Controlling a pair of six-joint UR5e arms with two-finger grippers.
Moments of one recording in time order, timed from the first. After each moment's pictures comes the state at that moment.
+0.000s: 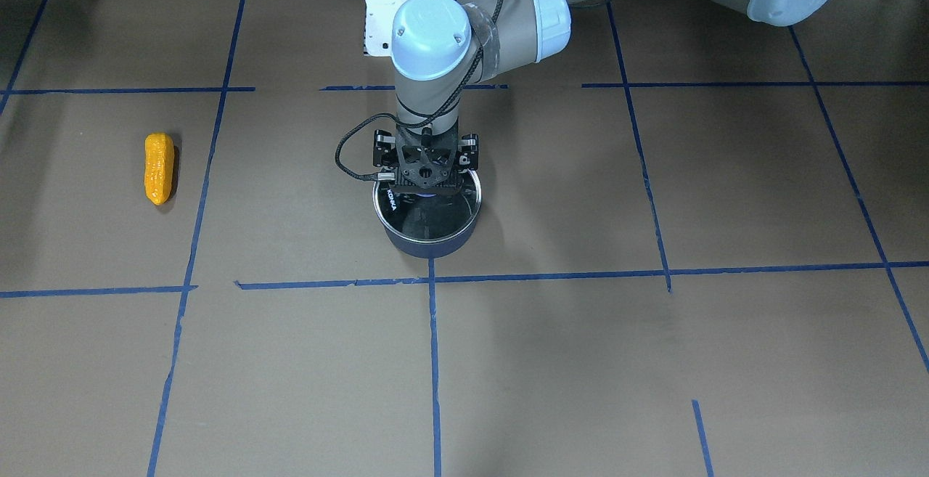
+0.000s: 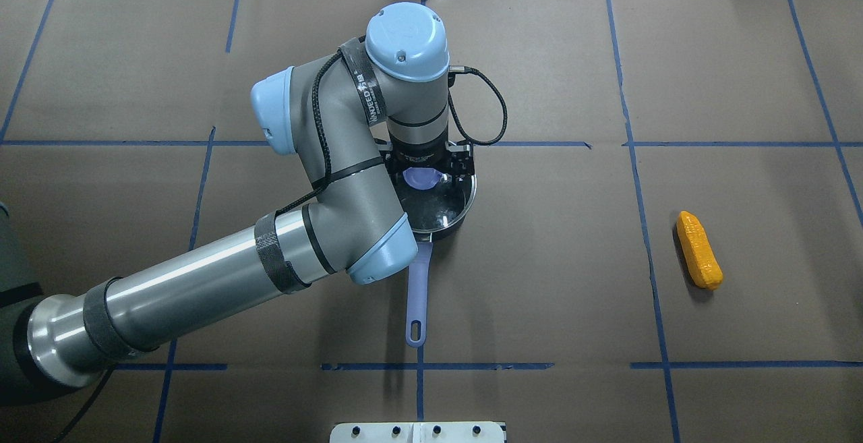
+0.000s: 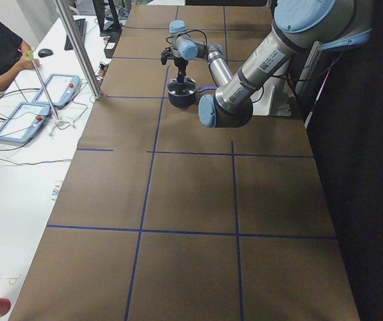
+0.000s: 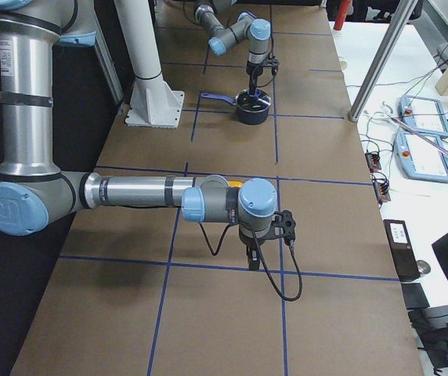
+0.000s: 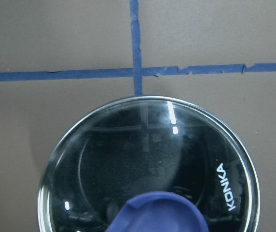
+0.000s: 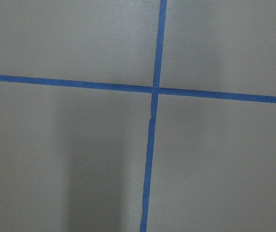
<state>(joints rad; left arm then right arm) -0.58 -2.56 -1.41 -1.49 -2.02 -1.11 1.58 -1.63 1.68 -1.57 2.38 -0.06</state>
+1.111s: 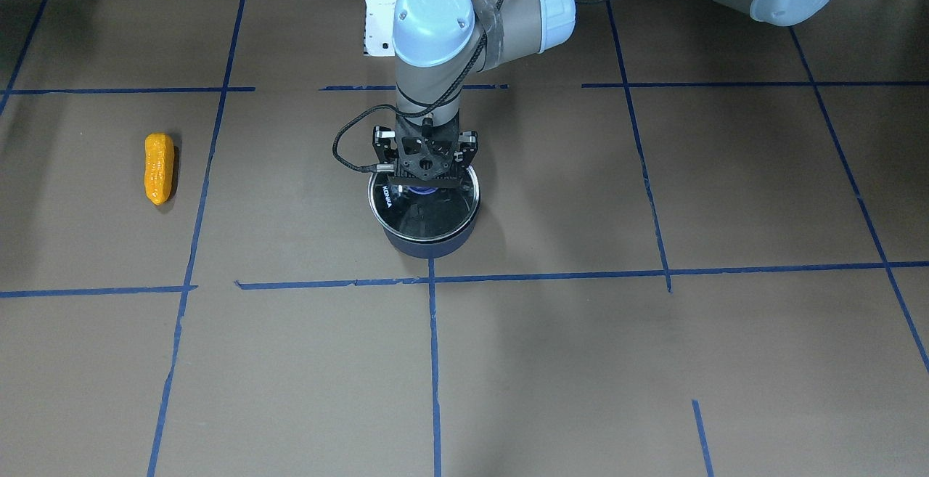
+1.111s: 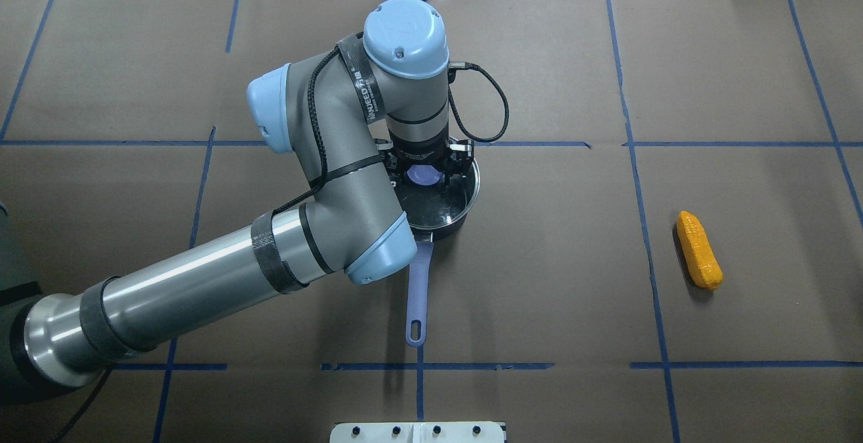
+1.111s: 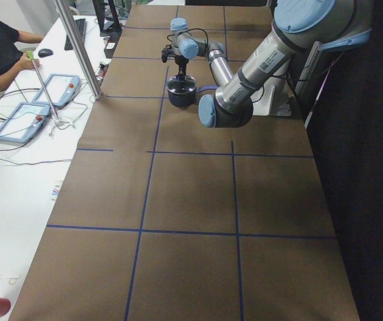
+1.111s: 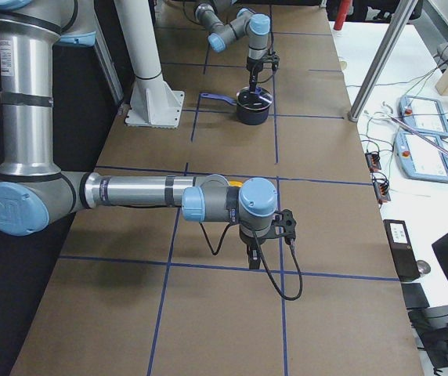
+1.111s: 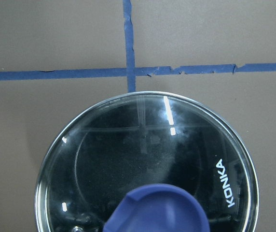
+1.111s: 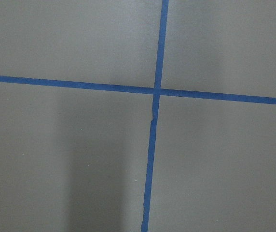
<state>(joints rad) -0.60 -2.56 -1.46 -1.47 -2.02 -1.12 1.58 -1.63 1.68 -1.58 2.39 -0.06</state>
